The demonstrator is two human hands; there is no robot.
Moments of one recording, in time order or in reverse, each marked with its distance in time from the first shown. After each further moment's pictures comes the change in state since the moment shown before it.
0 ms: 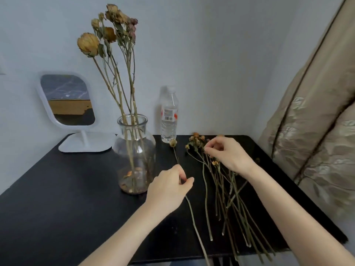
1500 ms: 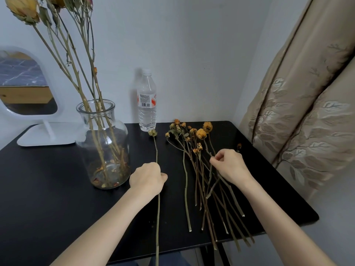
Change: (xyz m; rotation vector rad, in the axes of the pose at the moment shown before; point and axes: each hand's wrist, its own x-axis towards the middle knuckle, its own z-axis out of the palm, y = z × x) left_hand 0.041 -0.010 0.040 0.387 -0.217 -0.318; right_hand -0.029 0.065 0.006 -0.150 0.084 0.419
